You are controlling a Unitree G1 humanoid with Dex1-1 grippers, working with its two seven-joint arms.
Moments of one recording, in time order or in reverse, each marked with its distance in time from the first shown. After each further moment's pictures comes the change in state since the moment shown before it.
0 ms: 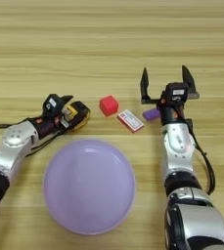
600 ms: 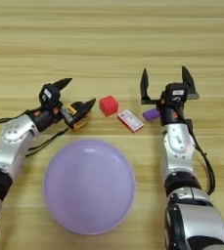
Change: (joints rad) left arm 0.014 -0.038 0.043 -0.107 -0.120 -0.105 -0.116; right arm -0.002 0.000 0.000 0.009 0.000 0.000 0.000
